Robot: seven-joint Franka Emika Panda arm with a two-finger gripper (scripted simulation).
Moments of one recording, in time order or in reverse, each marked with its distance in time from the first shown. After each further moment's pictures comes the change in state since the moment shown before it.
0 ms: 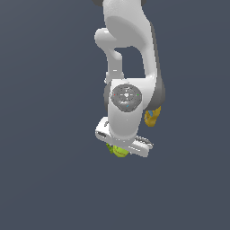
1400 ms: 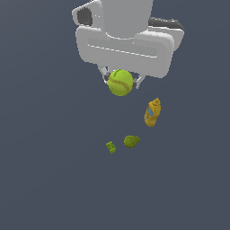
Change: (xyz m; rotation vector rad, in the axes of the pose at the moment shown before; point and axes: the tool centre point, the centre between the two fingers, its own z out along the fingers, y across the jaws) arm -0.058 0.035 -0.278 0.001 0.003 0.000
